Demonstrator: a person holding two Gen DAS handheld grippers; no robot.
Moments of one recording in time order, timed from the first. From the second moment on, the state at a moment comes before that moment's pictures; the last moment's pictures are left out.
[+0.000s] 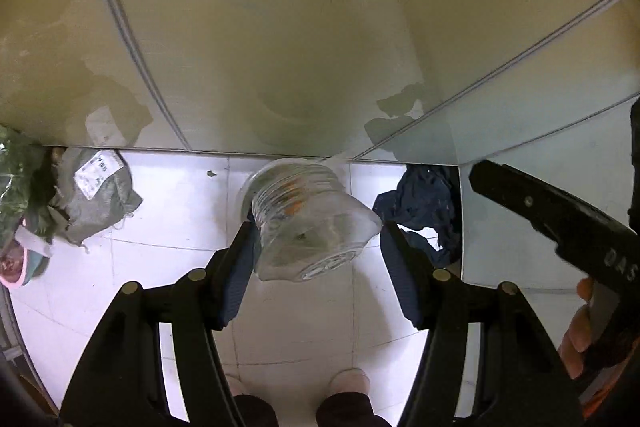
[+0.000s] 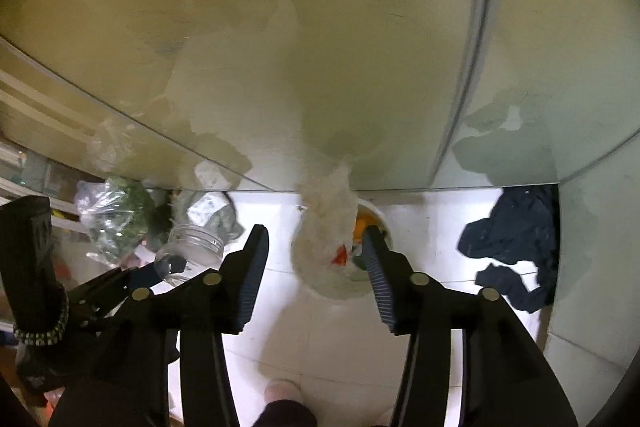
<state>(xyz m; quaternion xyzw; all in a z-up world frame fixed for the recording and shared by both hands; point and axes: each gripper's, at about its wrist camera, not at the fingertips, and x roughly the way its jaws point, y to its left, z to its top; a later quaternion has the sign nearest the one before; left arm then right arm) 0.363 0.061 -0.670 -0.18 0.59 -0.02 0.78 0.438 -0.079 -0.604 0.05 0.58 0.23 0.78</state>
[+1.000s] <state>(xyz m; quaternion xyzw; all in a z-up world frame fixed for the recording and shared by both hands) 0.291 0.070 -0.332 -0.12 0.51 -0.02 0.85 0.382 -0.096 -0.371 0.02 0.53 0.22 0.82</state>
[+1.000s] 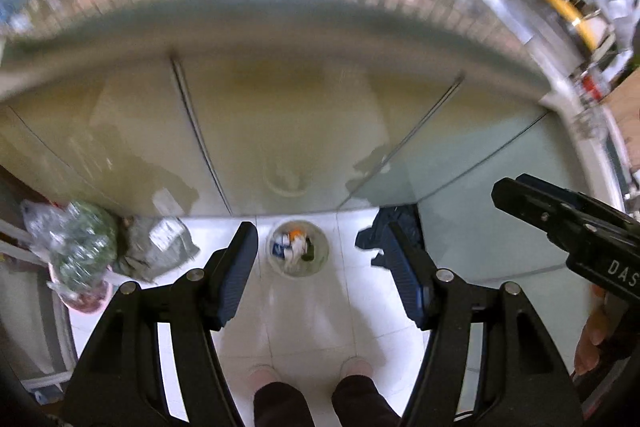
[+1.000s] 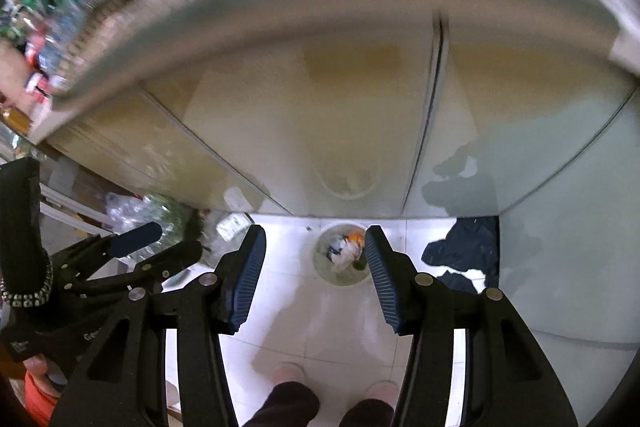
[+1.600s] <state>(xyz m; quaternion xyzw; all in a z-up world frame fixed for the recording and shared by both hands) 0.213 0.136 -0.073 -0.10 0.31 -0.03 0.94 0.277 -0.084 -0.106 0.07 0.31 0.18 0.93</state>
